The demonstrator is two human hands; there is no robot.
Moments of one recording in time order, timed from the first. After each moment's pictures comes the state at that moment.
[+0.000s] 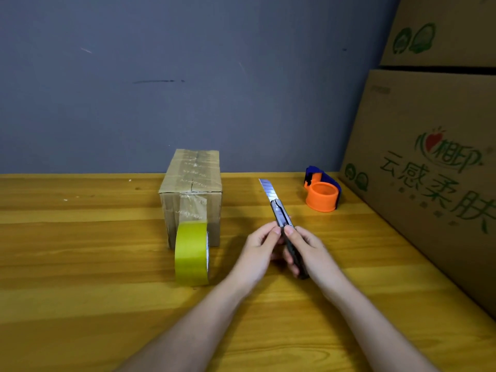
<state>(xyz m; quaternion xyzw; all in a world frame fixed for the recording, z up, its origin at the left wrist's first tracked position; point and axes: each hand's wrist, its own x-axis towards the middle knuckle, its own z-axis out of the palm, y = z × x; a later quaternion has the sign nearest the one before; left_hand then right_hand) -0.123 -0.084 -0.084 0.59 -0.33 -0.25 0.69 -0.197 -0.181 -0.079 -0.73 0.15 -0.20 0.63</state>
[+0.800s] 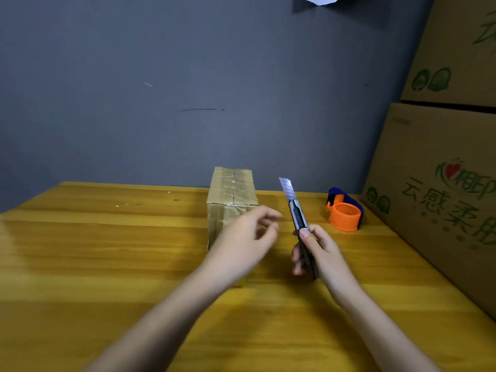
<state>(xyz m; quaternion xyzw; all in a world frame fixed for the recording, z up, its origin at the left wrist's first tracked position) -0.122 0.020 0.002 0.75 -0.42 0.00 0.50 -0.198 -0.136 -0.041 -0.71 0.09 -0.23 0.66</state>
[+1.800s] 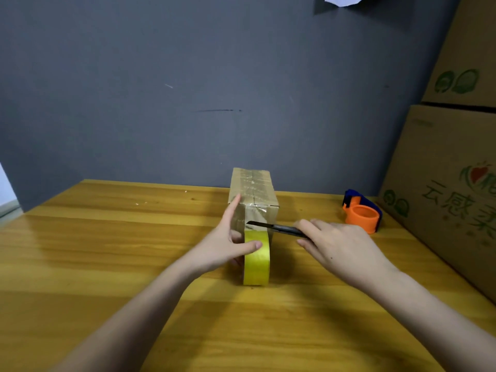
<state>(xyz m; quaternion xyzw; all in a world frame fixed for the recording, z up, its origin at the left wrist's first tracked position) -0.060 0.071 -0.025 0.74 -0.36 -0.20 0.53 -0.199 -0.121 0.002 -0.94 -0.03 -0.26 -0.20</state>
